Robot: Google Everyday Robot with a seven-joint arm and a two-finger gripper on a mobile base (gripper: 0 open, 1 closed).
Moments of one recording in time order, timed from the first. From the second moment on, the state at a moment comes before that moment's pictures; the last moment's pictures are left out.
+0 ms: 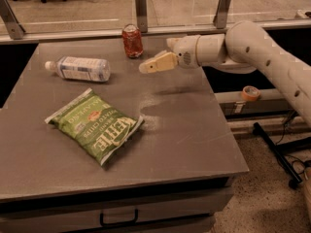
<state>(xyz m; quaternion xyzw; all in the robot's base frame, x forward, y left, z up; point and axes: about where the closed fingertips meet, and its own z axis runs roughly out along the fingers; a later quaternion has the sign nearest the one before) 0.705 -0.010 0.891 -0.41 0.69 0.32 0.50</state>
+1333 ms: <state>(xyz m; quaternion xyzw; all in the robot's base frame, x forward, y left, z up) 0.815 0.055 0.886 -0.37 0.71 0.22 0.56</state>
